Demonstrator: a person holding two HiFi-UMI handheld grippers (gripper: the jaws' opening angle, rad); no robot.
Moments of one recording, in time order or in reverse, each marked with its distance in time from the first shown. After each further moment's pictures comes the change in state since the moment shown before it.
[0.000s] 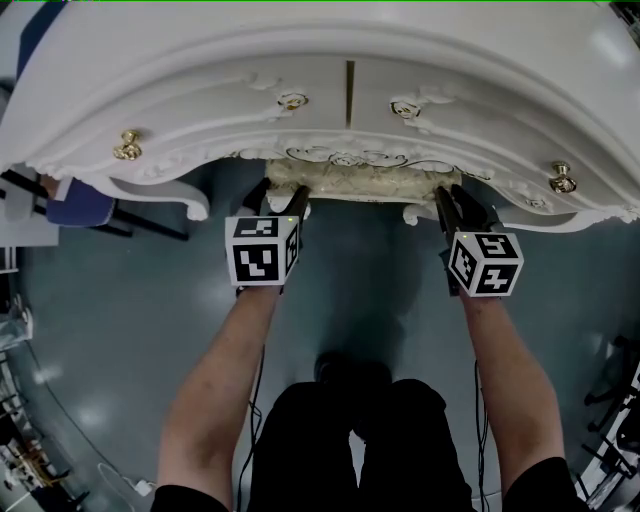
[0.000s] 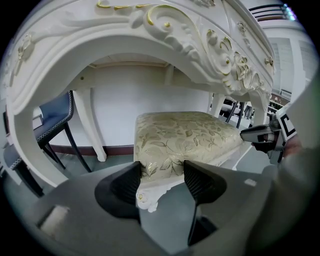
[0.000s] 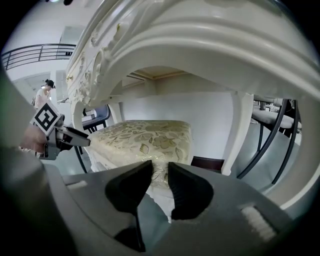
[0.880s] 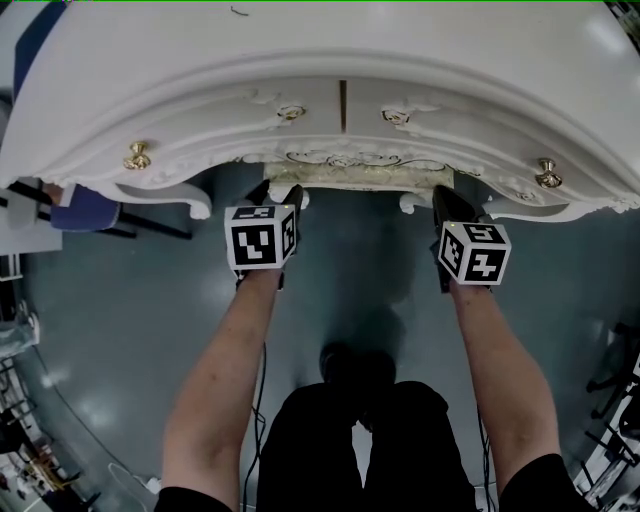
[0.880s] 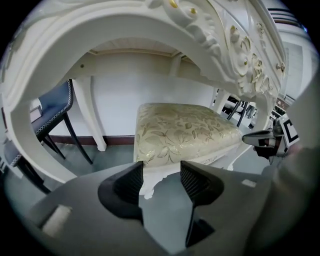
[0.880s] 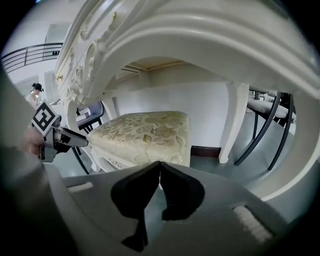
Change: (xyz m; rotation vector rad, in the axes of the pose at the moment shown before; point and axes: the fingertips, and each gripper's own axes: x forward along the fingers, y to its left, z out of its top) left arm 0.002 0.007 -0.004 -0.051 0.114 -0.014; right arm 0.000 0.006 -0.010 0.078 0.103 -0.039
